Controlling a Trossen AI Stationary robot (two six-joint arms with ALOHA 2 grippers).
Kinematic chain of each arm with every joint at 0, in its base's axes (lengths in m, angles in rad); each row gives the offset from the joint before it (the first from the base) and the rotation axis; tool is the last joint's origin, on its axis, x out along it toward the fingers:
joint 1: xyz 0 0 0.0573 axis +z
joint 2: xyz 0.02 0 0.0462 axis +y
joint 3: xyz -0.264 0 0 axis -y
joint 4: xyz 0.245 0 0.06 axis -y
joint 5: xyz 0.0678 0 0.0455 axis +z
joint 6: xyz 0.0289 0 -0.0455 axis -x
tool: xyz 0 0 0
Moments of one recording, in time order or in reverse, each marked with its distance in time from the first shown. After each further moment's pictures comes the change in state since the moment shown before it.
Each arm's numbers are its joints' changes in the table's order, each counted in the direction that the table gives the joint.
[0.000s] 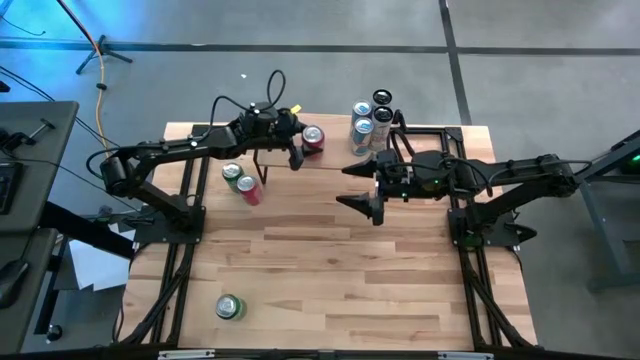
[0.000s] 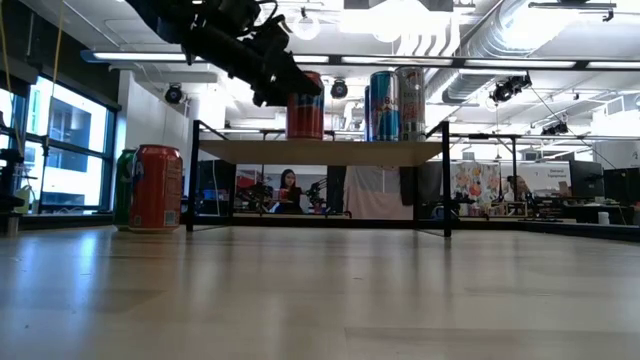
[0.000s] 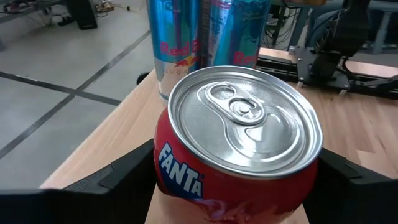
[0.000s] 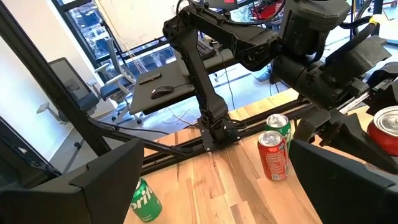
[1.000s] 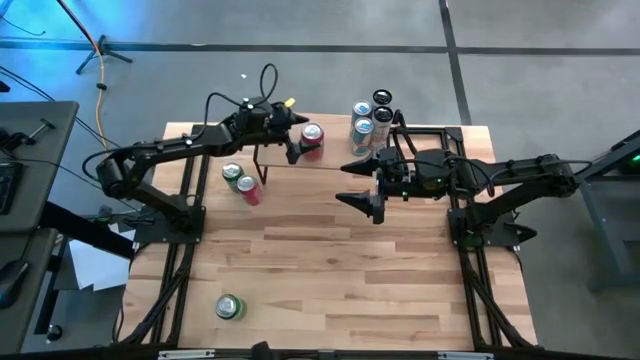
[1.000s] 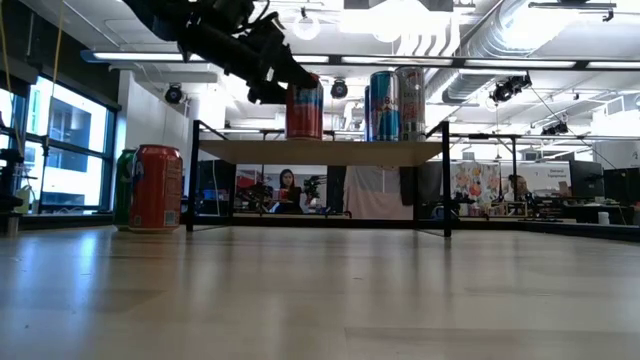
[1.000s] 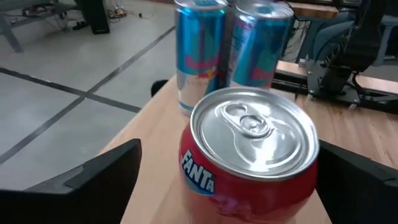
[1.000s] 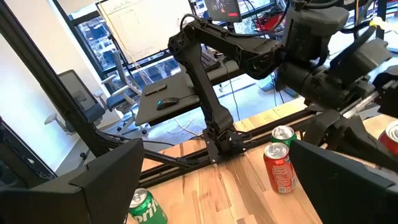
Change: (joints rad) left arm 0.046 -0.029 0.000 0.001 0.001 0.024; right arm 0.000 0.000 0.000 0.053 0.001 0.000
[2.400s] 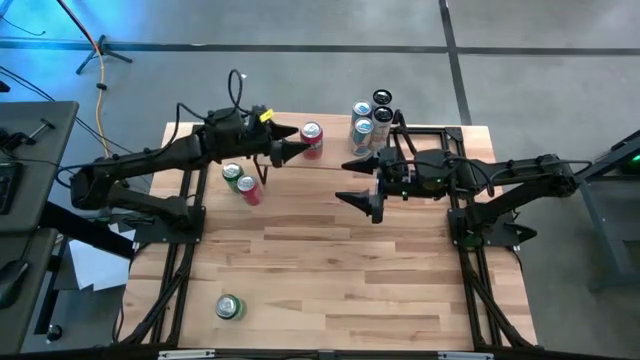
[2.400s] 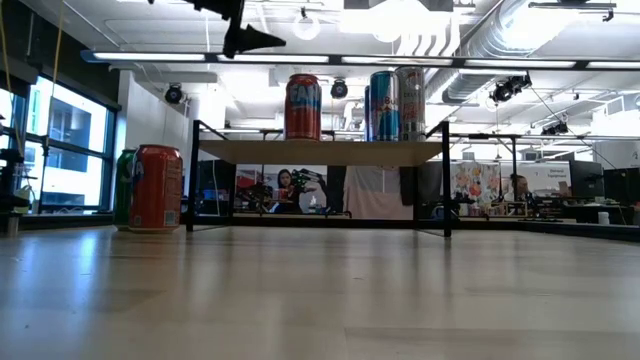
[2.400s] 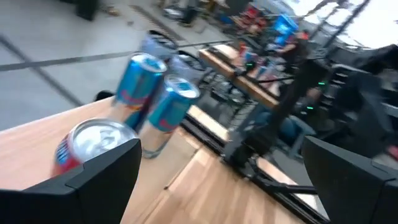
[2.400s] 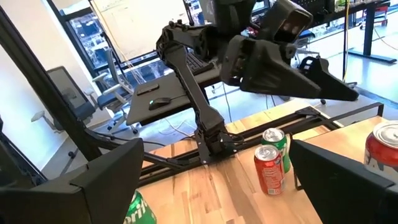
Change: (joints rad) left arm -0.203 -0.275 0.003 -0.090 0.147 0.573; right arm -0.001 0.000 0.000 -0.008 -0.029 0.039
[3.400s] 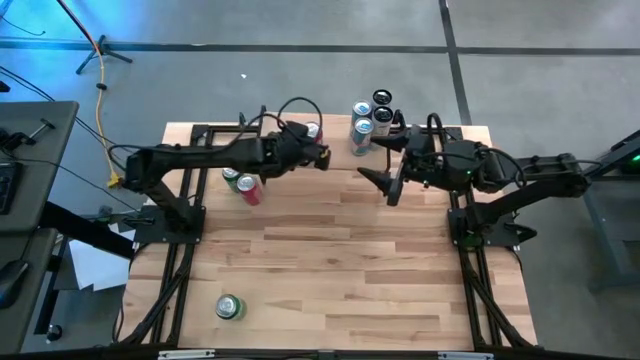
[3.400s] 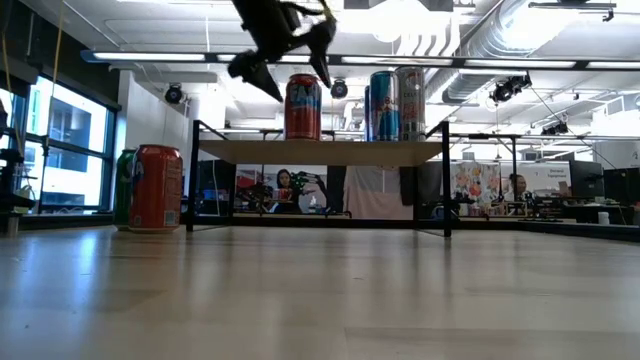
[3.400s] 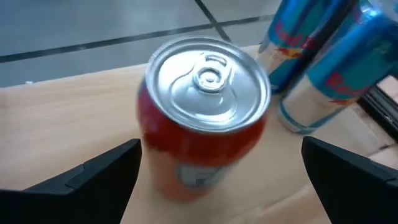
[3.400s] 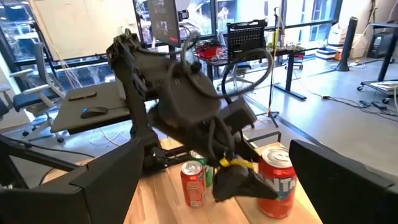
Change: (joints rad) left arm -0.187 0.484 0.428 -0.594 0.734 0.257; right arm 0.000 -0.136 0.000 -0.116 -0.248 0.197
